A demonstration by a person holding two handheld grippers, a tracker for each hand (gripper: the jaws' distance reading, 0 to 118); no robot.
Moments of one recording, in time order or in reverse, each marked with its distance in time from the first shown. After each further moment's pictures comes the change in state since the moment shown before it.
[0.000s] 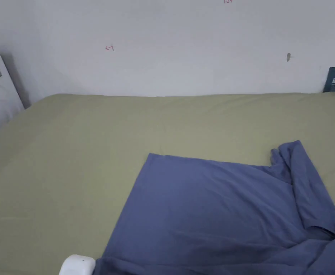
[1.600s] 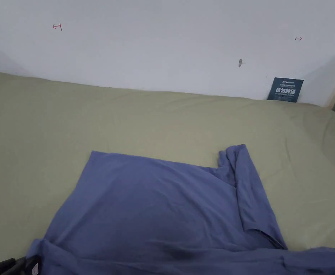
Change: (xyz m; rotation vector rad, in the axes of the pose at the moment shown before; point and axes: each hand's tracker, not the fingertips) left arm -0.017 0.035 0.038 0.154 -0.231 0.163; right arm 0.051 0.035 0.008 0.176 -0.222 -0.099
